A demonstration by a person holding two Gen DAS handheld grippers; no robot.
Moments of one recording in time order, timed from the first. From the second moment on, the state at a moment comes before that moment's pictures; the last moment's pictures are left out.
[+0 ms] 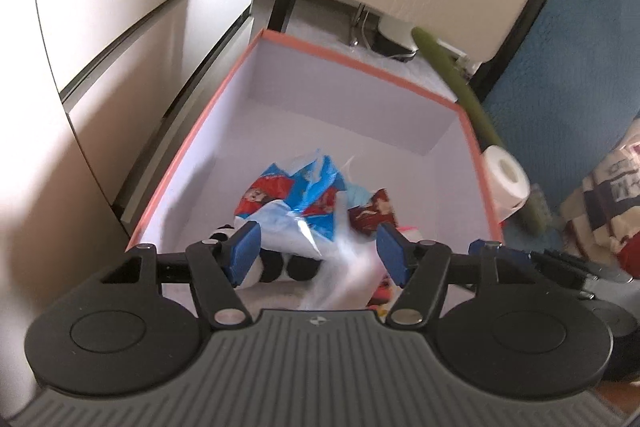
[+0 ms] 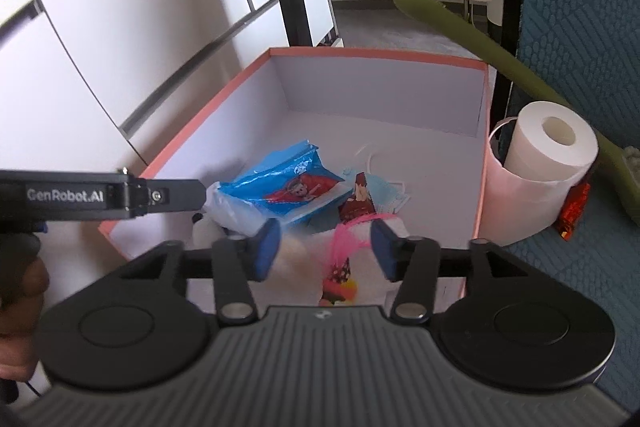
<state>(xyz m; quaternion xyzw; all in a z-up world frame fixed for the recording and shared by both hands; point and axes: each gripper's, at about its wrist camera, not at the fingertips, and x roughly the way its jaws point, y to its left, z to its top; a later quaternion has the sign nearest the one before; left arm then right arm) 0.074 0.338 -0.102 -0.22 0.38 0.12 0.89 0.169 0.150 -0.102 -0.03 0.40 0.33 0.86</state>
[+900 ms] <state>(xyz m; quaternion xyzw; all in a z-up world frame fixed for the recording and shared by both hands) 0.018 0.214 -0.057 -0.18 0.32 0.07 0.93 0.101 0.018 -0.053 0.03 0.33 0.28 0.90</state>
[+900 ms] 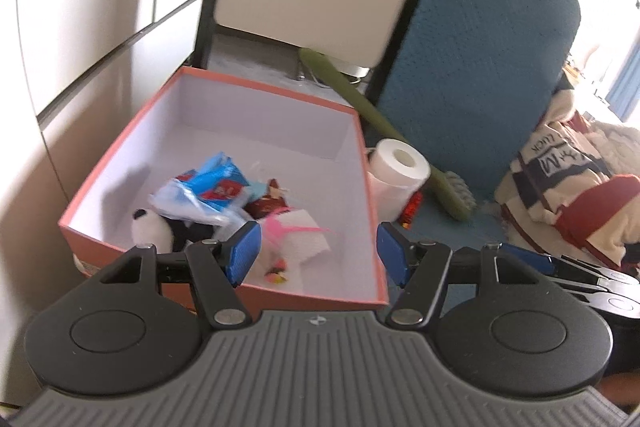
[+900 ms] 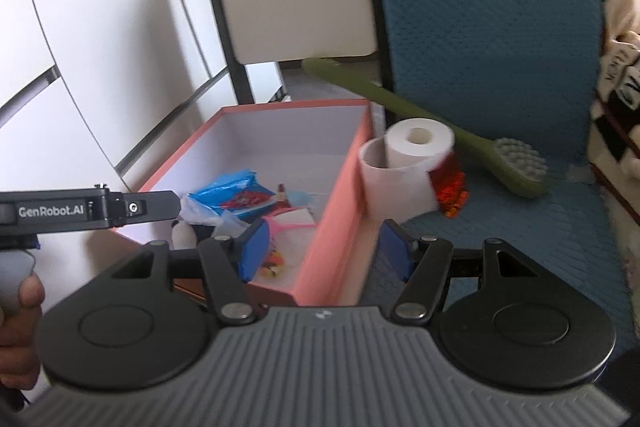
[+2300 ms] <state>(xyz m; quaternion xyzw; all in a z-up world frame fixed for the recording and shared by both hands) 0.054 0.051 -0.094 -0.13 0.34 -0.03 0.93 0.052 -0.180 -0.101 0.08 0.34 0.11 0.93</state>
